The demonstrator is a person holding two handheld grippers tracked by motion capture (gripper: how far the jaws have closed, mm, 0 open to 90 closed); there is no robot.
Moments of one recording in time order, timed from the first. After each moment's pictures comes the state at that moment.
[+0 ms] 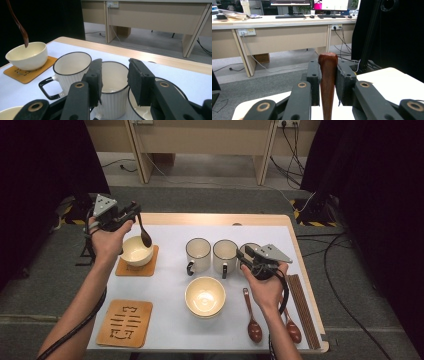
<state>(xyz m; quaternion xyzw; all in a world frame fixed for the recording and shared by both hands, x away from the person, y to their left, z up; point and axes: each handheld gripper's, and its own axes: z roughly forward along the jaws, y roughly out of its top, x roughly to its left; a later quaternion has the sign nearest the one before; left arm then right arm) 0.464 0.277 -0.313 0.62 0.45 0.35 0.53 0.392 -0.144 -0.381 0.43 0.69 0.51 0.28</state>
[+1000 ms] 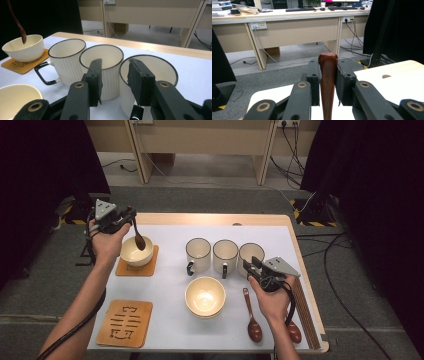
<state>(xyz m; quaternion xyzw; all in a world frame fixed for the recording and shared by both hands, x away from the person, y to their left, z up) 0.476 0.292 -0.338 0.62 0.48 0.37 0.50 0.372 -0.165 -0.406 0.45 0.68 0.50 0.28</state>
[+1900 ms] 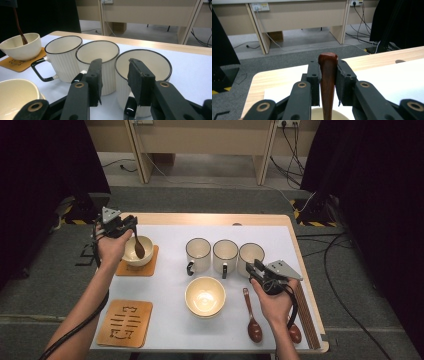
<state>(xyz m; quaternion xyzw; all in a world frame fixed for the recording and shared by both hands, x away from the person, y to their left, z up) 0.496 0.300 -0.378 0.64 0.51 0.35 0.46 0.368 -0.172 -0.412 0.46 0.68 0.50 0.28</state>
